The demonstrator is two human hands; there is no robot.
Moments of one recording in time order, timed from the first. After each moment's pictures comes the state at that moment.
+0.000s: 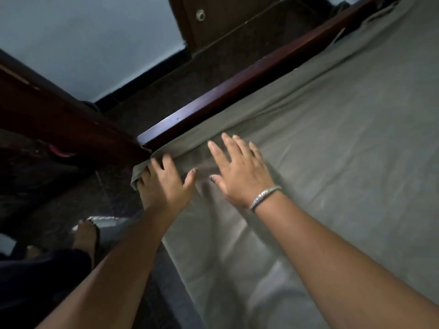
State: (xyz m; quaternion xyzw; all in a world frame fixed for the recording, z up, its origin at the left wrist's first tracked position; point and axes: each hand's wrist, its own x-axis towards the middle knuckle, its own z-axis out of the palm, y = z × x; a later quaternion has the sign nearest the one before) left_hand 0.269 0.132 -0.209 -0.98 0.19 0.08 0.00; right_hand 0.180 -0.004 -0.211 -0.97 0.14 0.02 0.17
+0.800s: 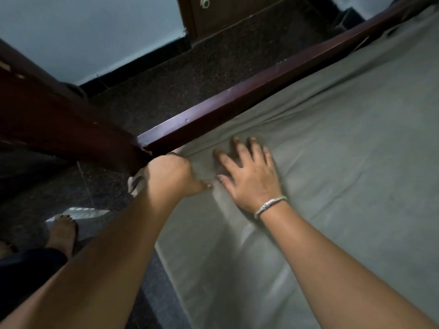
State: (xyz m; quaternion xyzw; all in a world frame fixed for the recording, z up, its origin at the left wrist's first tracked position) left_hand 0.310 0.098 -0.188 -0.90 0.31 0.23 0.22; right_hand 0.197 -0.013 -0.254 -0.98 0.18 0.01 0.11
